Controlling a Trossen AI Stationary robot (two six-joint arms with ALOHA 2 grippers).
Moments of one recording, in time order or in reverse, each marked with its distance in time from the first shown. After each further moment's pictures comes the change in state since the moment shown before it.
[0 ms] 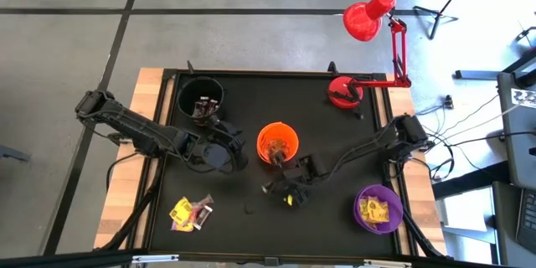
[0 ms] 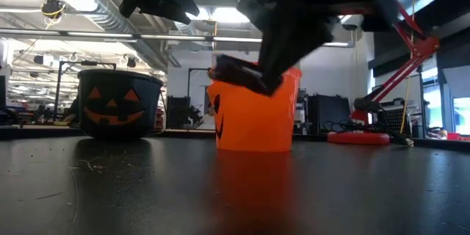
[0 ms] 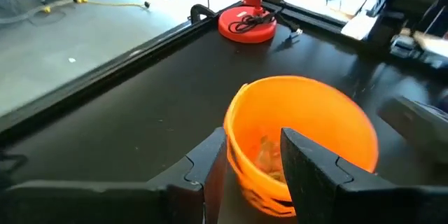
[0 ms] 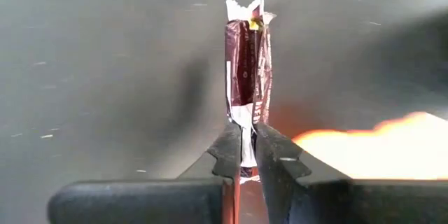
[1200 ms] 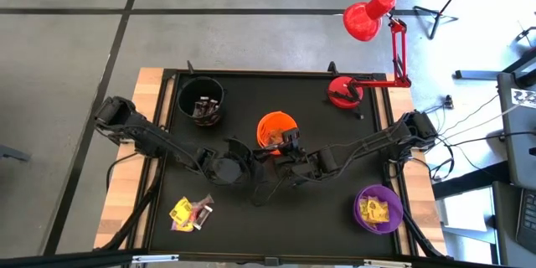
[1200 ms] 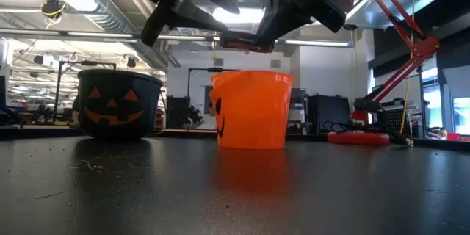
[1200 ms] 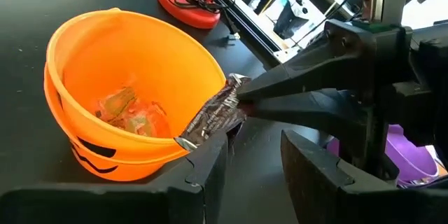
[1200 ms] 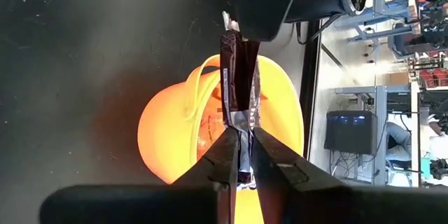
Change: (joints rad) left arm -0.044 0.248 0.001 0.430 0.064 -0.344; right arm -0.003 -0.099 0.002 -0.068 0.585 0.098
